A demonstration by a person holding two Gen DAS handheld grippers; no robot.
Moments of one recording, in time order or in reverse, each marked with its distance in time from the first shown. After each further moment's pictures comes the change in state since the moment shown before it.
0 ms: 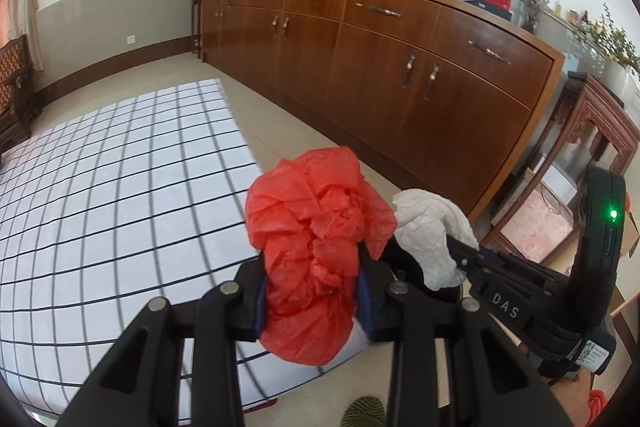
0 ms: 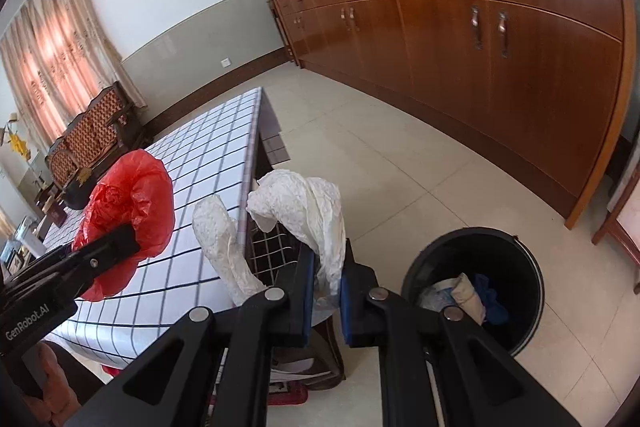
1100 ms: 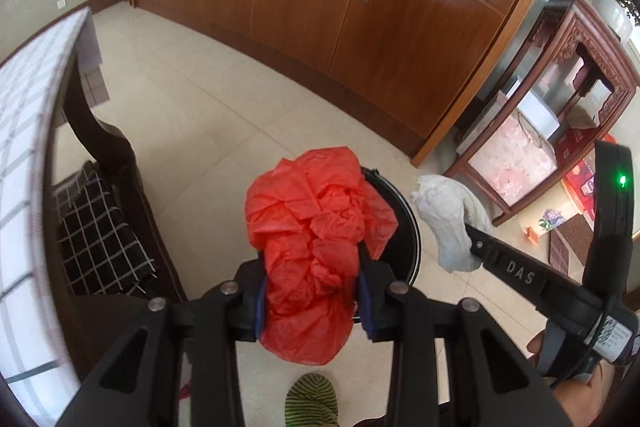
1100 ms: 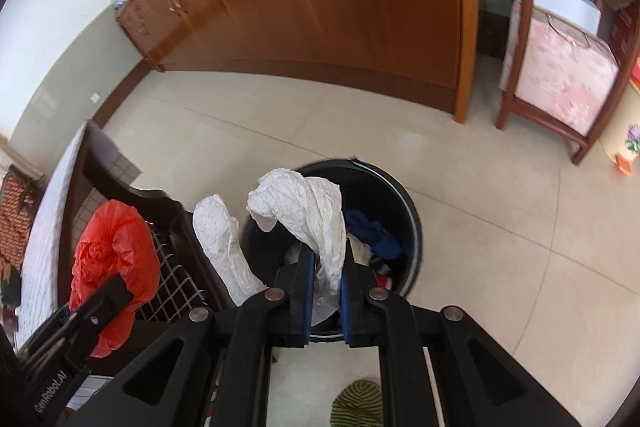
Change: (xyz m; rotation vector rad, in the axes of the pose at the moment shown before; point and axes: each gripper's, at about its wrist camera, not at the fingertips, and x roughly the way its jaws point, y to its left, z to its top) left arm 0.127 -0.108 -0.033 0.068 0.282 -0.147; right arm 0.013 -0.178 -0.038 0.401 0.156 -0.318
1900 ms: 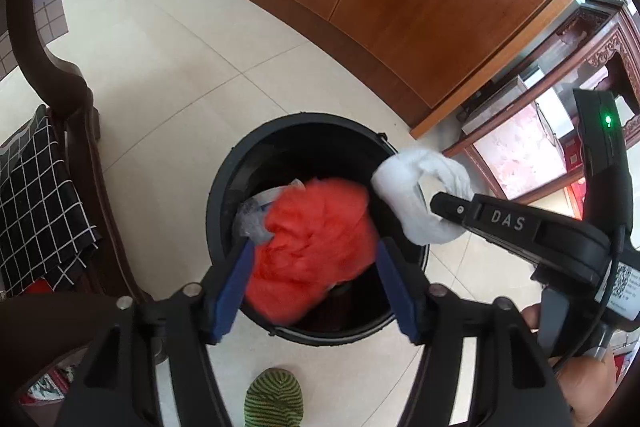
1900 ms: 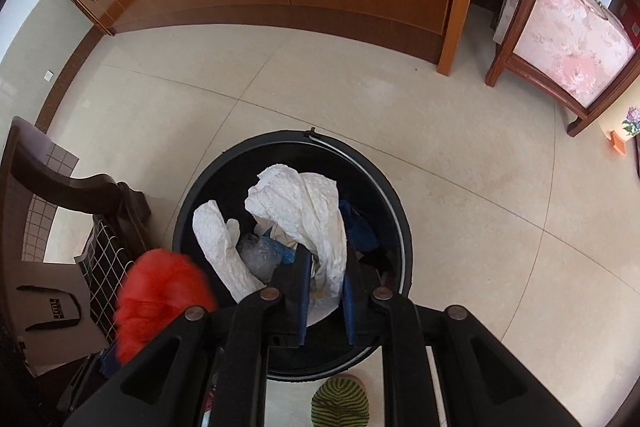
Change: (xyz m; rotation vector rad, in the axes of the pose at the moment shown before) left arm 0.085 0.007 0.004 -0.109 0.160 -0.077; right arm 0.104 -0.015 0.039 0.029 0.196 -0.122
